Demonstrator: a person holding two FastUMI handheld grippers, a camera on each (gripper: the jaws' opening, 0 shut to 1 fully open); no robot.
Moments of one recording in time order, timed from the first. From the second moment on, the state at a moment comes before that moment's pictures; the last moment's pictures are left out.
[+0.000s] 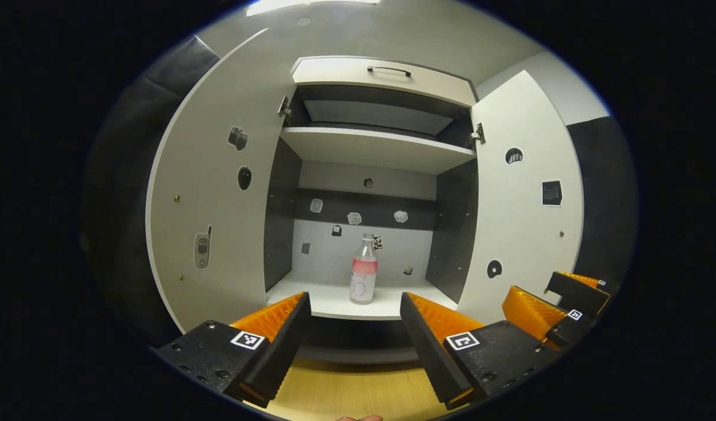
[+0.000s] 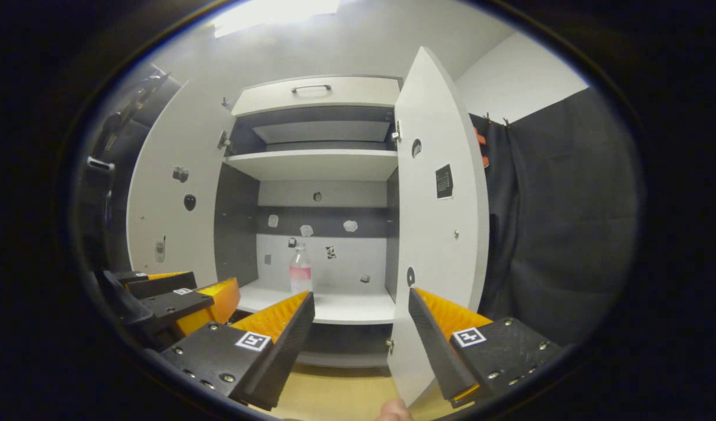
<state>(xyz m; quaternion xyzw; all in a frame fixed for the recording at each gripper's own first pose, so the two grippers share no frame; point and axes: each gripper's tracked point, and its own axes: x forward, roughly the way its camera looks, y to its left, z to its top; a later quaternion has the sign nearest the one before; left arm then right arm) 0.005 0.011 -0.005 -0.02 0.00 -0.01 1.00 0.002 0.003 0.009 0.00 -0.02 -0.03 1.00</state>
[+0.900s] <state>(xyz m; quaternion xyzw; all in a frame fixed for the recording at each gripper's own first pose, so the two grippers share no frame) 0.143 0.016 0.018 0.00 -0.02 -0.03 1.00 -0.045 -0.051 0.004 -0.01 0.02 -0.08 1.00</state>
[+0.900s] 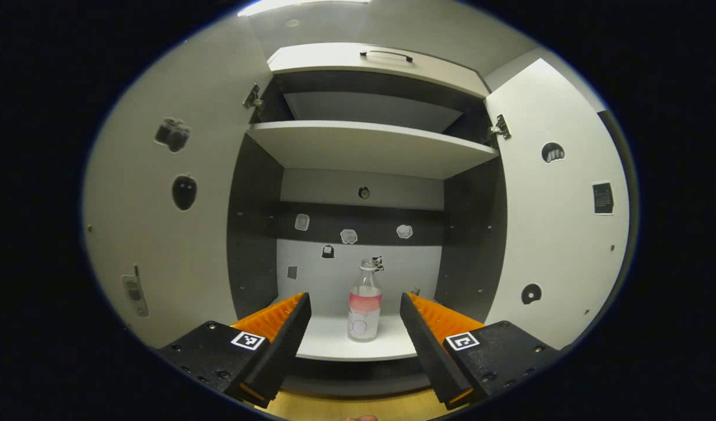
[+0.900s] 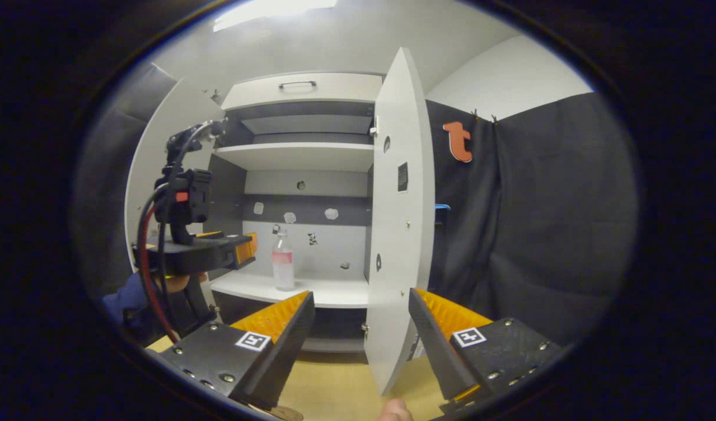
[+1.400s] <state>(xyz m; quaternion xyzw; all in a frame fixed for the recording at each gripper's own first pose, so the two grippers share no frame) 0.256 0.008 -0.013 0.02 0.02 -0.03 1.00 -0.070 -0.111 0.001 0.01 0.04 -0.17 0.98</state>
